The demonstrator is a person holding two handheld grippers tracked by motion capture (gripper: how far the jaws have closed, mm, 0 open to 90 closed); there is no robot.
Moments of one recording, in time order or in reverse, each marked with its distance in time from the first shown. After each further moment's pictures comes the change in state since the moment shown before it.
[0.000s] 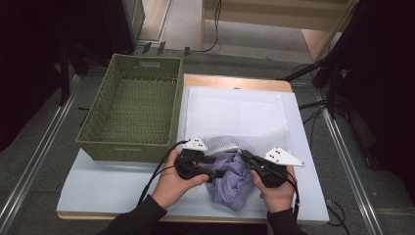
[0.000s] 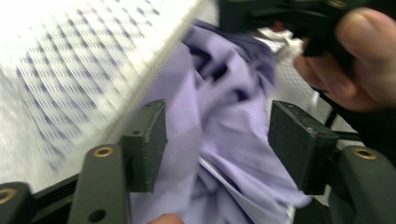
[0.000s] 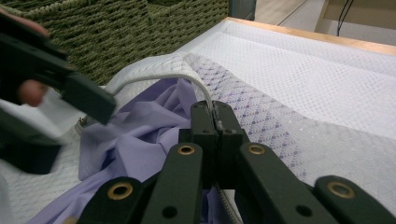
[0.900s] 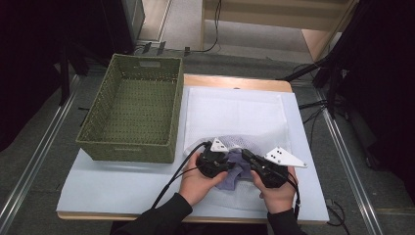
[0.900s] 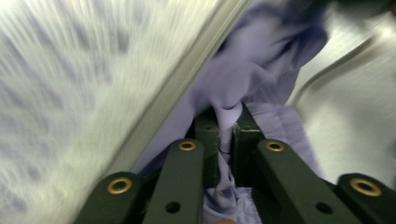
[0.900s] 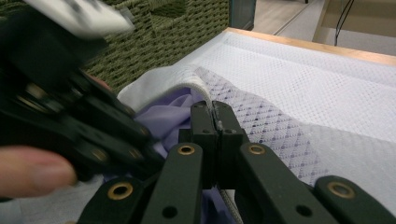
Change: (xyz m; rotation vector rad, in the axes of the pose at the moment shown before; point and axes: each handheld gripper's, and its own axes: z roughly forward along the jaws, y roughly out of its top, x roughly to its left) left arm 0.008 0.006 0.079 0.062 0.179 0.005; right arm 0.004 0.005 -0.005 -0.029 0.001 0.003
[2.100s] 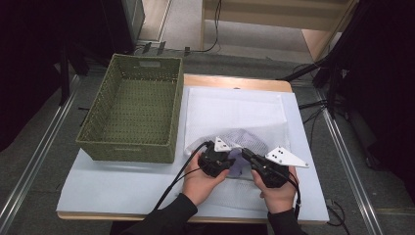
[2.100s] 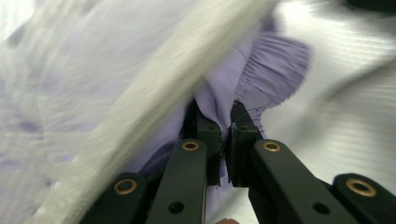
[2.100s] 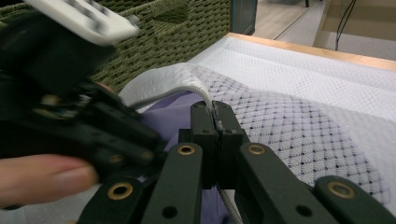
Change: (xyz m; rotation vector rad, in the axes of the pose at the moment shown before) left arm 0.001 0.008 0.002 -0.012 0.117 -0.032; right arm -0.001 0.003 -0.003 -0.017 0.003 0.004
